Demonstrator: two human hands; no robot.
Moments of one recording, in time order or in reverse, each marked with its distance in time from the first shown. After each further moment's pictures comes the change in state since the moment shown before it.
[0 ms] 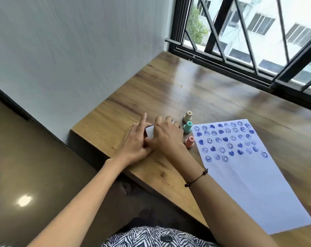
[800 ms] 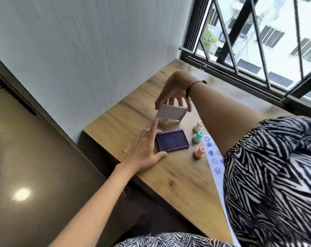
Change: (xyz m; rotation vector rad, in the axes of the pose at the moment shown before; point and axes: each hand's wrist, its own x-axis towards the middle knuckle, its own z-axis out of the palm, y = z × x) left_hand 0.013 -0.038 0.019 0.102 0.130 0.172; right_hand 0.148 -0.039 -0.104 -0.271 -0.894 -0.029
